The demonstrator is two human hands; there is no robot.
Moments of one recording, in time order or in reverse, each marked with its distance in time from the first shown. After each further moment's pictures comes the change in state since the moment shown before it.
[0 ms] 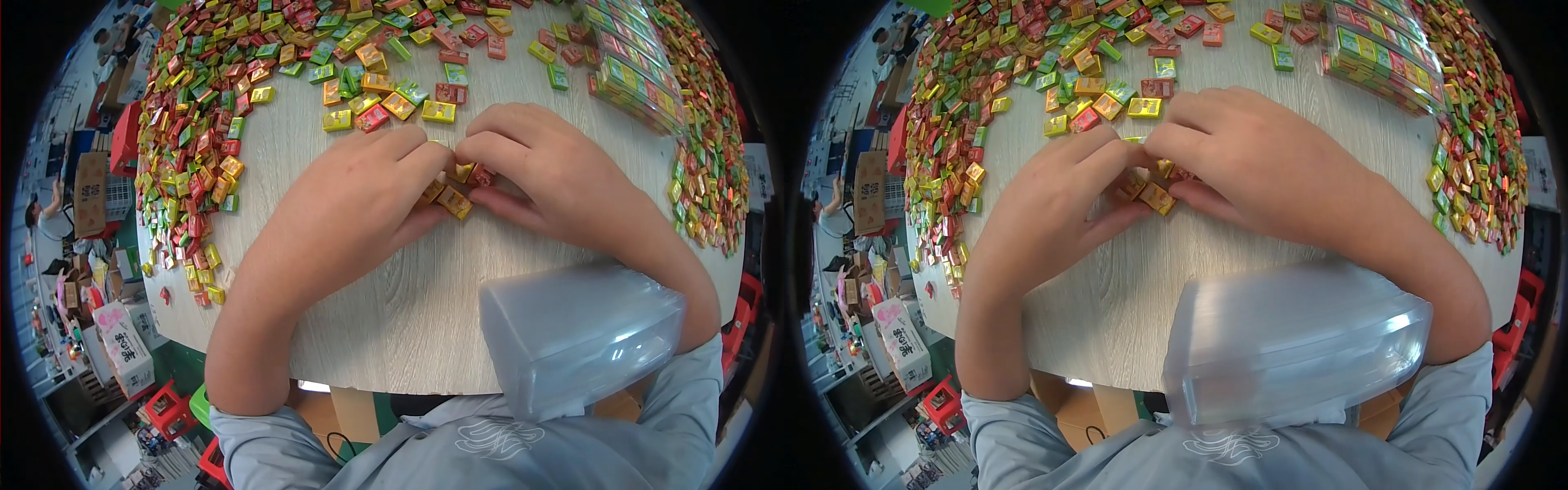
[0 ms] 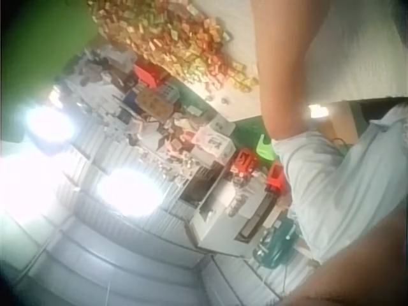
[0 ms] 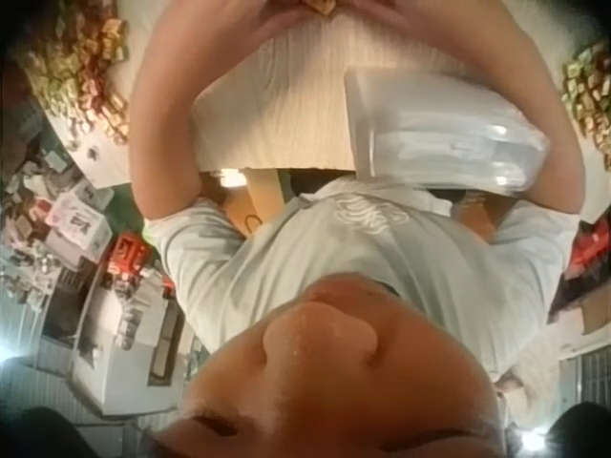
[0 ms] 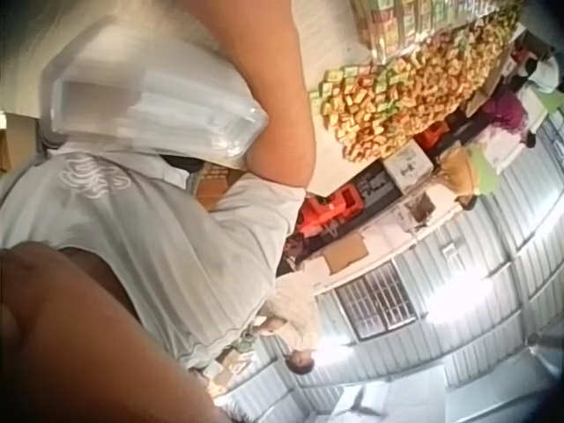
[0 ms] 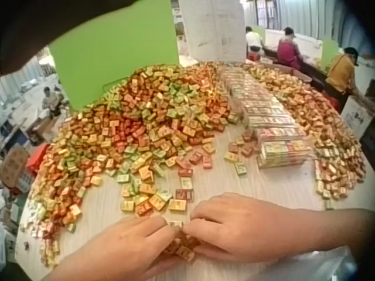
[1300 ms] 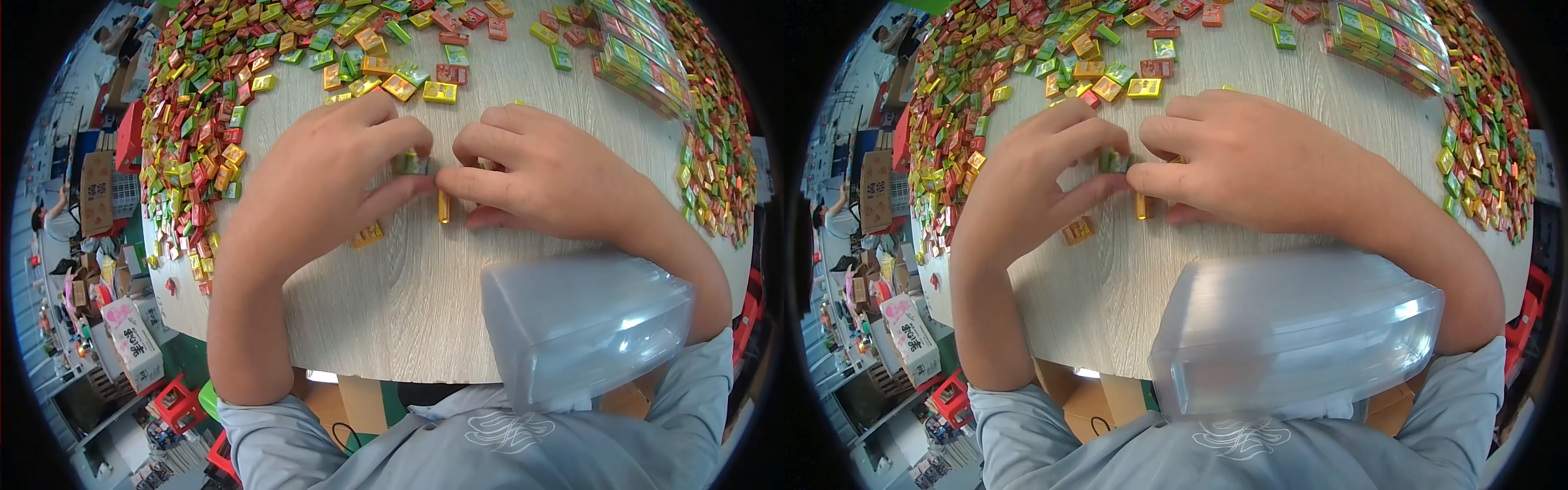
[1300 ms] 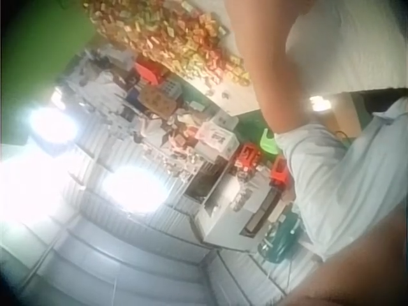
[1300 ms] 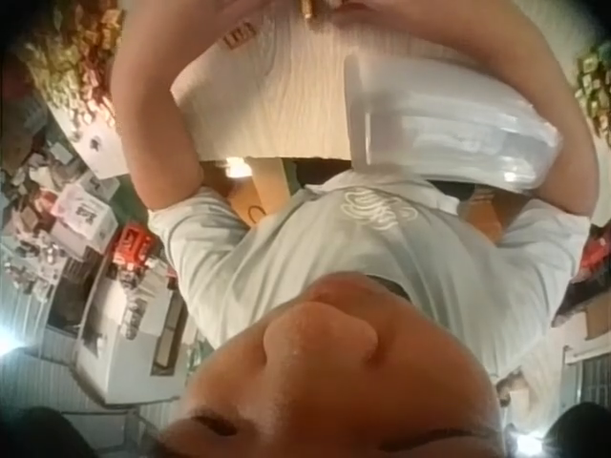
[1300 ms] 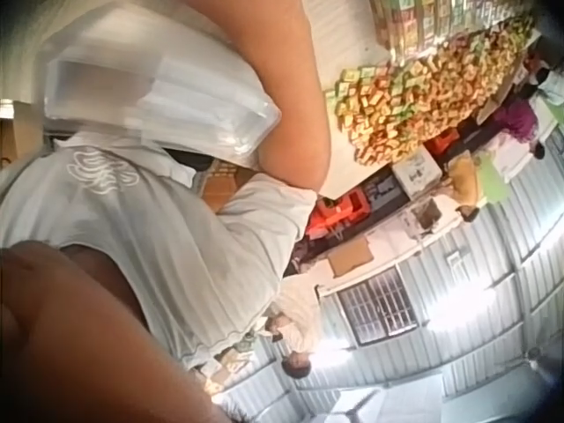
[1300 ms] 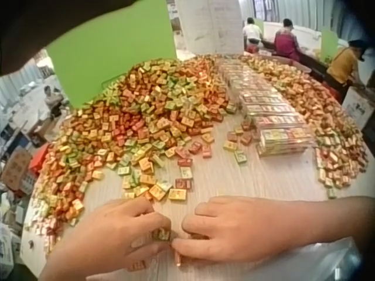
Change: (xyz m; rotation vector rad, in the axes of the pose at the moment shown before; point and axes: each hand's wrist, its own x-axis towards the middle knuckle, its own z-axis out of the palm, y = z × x) left_hand -0.005 -0.013 -0.016 0.028 -0.069 -0.051; right_hand -0.001 -0.002 0.006 -0.091 -0.123 -0.234
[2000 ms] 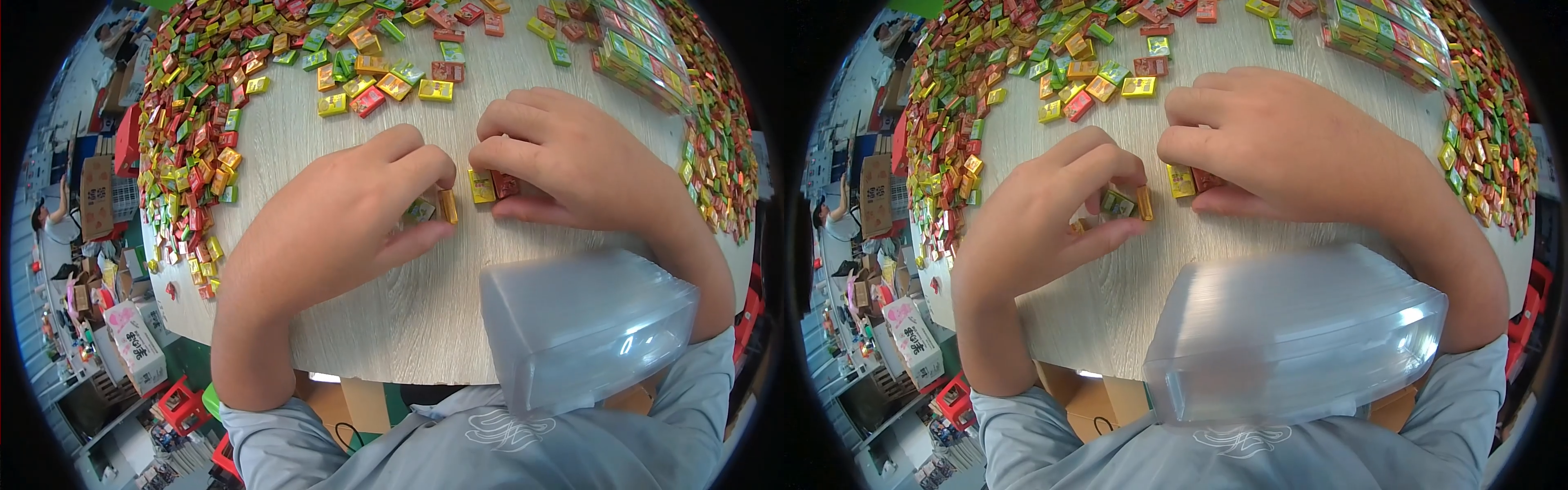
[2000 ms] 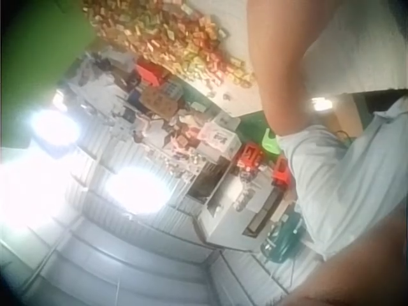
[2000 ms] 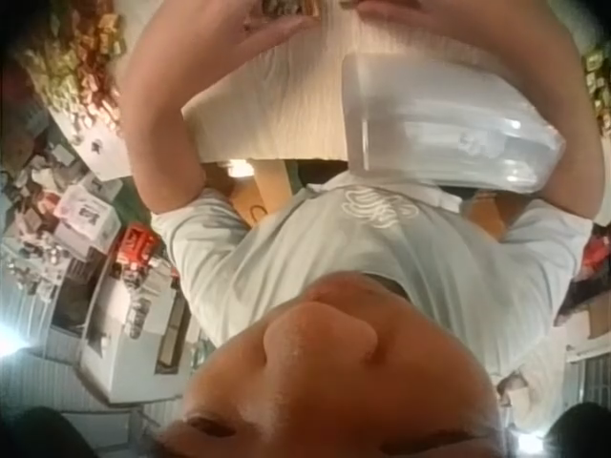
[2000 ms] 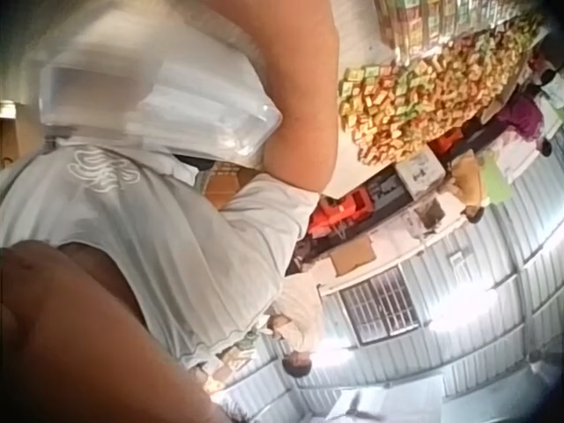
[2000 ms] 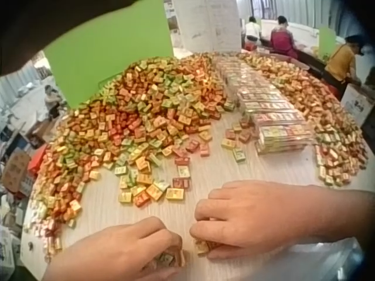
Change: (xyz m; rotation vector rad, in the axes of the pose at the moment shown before) left_hand -0.005 0.021 0.004 -0.227 -0.114 -0.025; right_hand -0.010 0.007 -0.022 0.021 -0.104 0.096
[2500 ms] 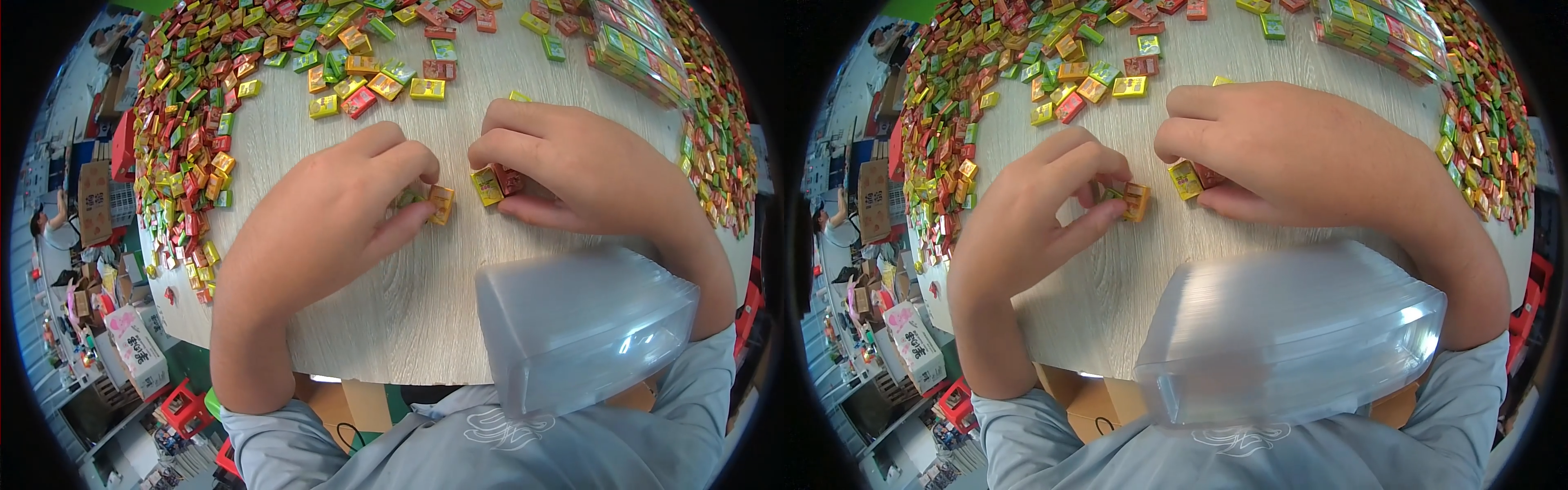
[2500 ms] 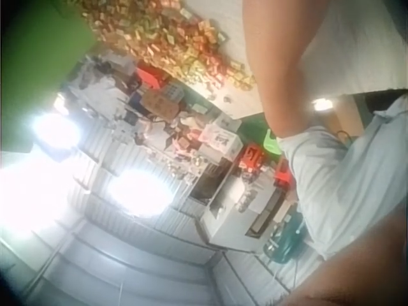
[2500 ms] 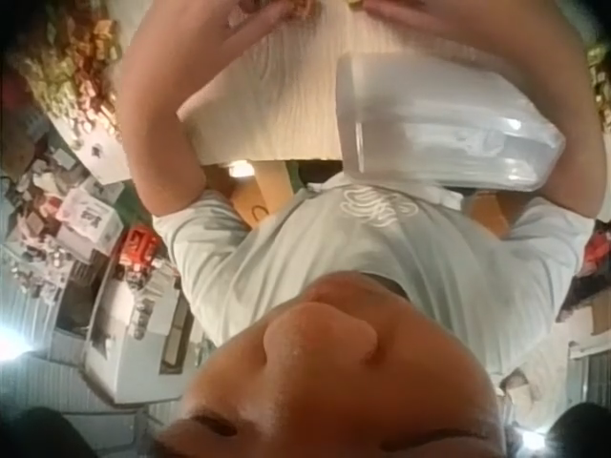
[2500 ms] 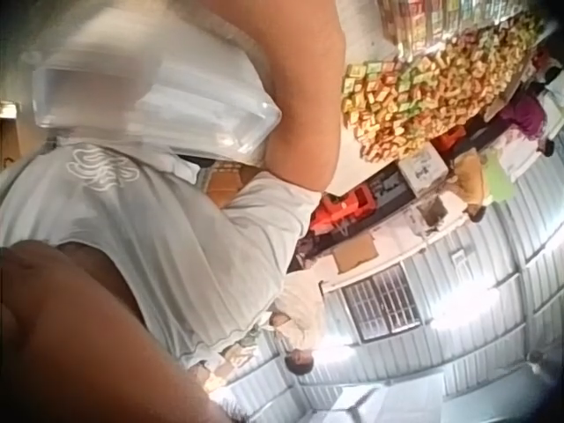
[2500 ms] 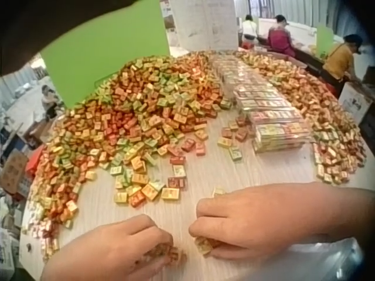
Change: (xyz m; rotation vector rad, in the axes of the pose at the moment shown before) left_hand 0.000 -0.001 0.001 0.019 0.042 -0.022; right_hand -0.005 -0.008 -0.005 0.180 -0.086 0.168
